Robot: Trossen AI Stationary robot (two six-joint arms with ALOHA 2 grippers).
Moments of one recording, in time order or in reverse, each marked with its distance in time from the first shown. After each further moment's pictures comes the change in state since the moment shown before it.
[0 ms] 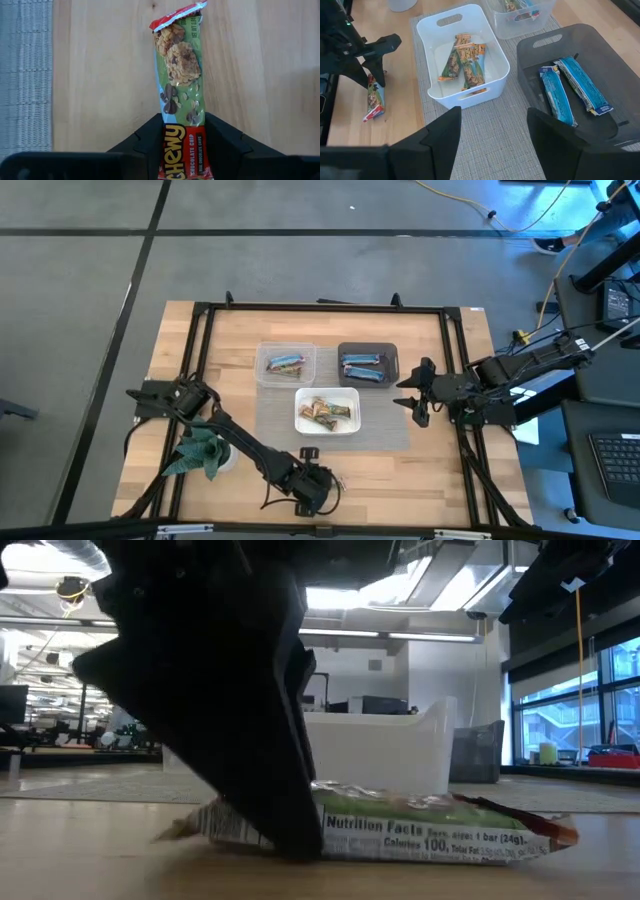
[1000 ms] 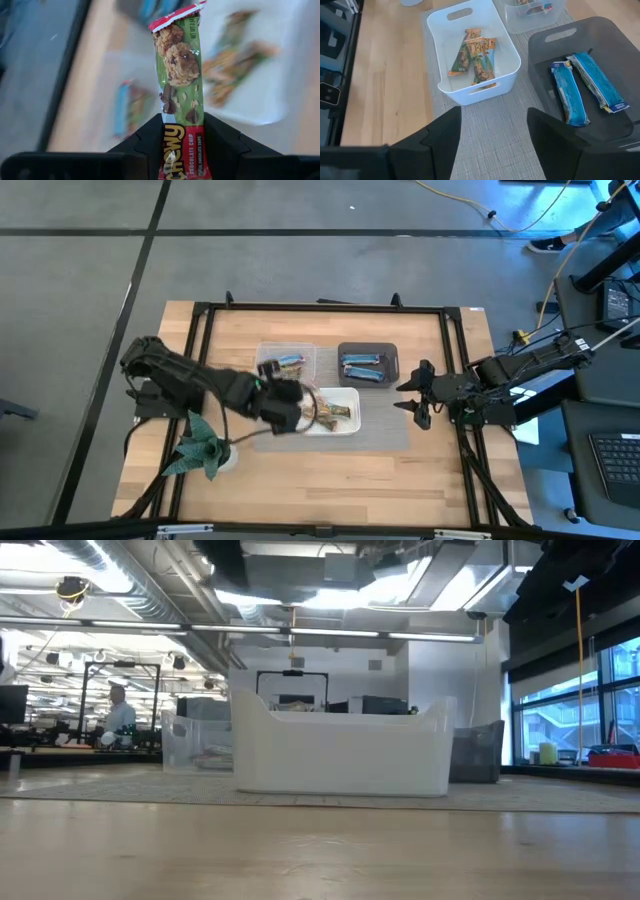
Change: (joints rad) left arm 0.242 -0.557 0.004 -0.718 -0.302 0.005; right arm 0.000 0.000 0.000 0.000 -0.054 0.003
